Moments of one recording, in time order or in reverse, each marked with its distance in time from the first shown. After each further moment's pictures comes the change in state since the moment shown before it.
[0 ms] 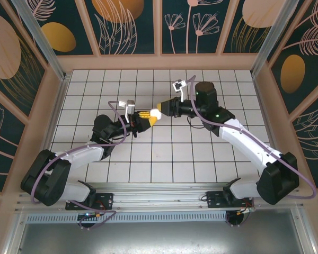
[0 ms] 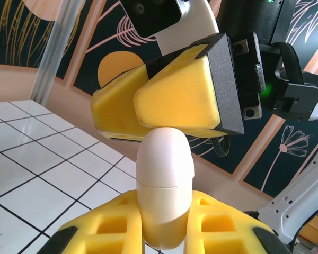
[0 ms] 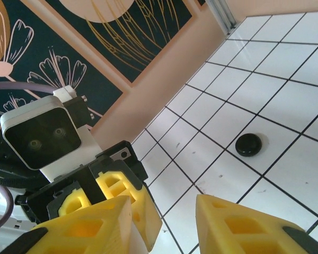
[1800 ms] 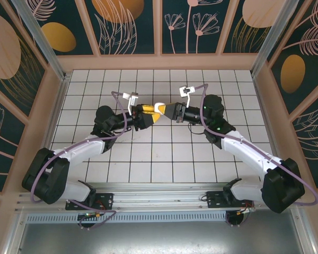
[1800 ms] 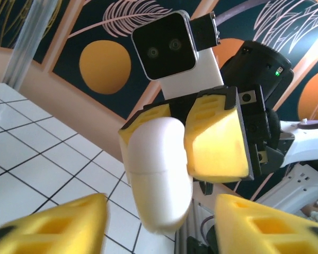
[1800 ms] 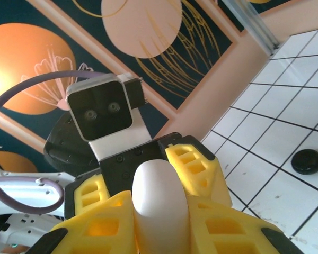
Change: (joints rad) left arm 0.002 0.018 0.136 -0.149 0.061 -0.092; right arm -0.009 -0.084 -0.241 0.443 -0.046 0.327
